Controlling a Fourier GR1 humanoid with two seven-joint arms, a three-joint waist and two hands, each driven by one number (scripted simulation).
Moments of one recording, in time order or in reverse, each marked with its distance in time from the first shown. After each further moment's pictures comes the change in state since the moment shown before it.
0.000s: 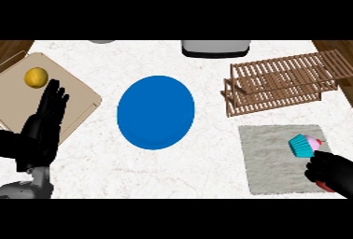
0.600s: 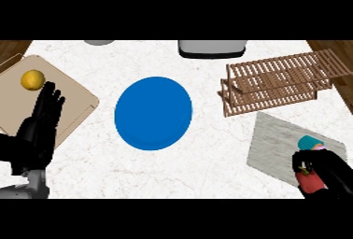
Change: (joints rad) left arm 0.023 0.006 0.016 -0.010 0.006 -0.004 0.000; right arm 0.075 0.190 -0.136 -0.157 -0.269 0.380 0.484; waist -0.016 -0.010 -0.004
